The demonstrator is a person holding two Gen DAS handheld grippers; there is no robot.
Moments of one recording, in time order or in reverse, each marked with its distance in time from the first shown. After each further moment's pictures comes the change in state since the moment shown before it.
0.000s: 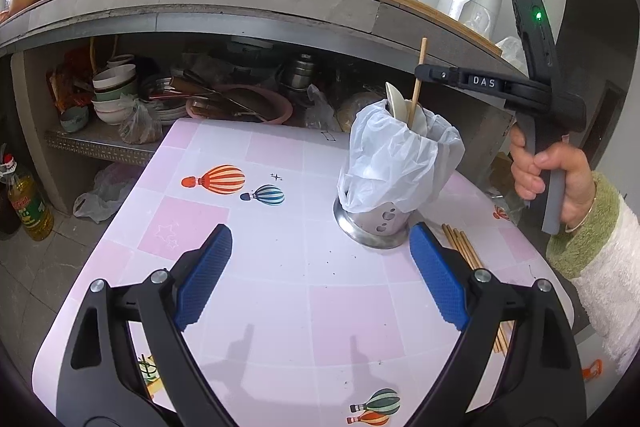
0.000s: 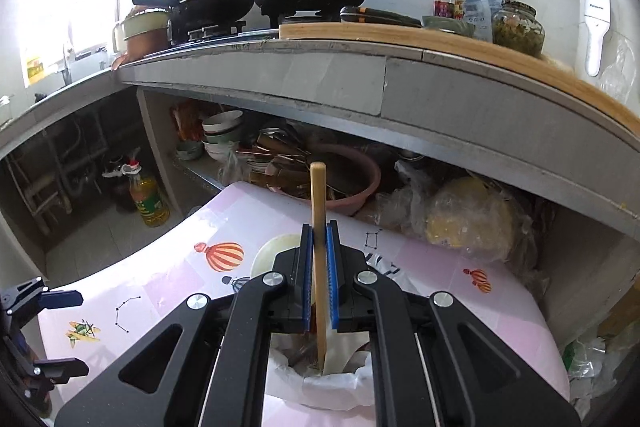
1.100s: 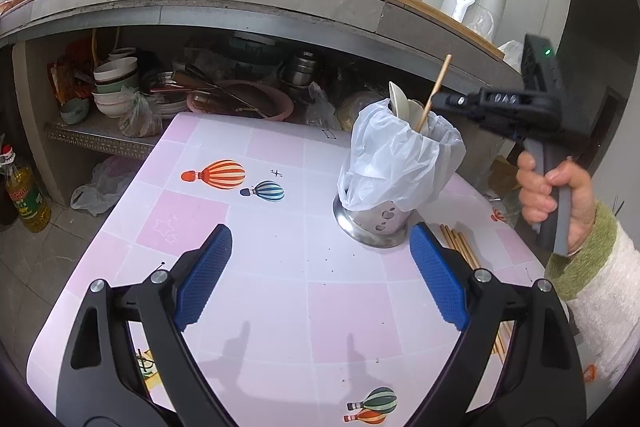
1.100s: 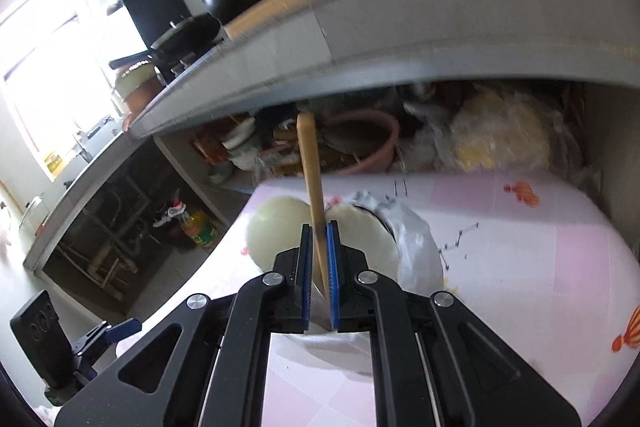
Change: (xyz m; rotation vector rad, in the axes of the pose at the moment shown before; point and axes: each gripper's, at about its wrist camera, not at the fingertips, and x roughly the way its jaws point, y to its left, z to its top) left arm 0.001 0.003 -0.001 -0.028 0.004 -0.009; right arm 0.010 -0.054 -0.035 0.366 0.079 0.191
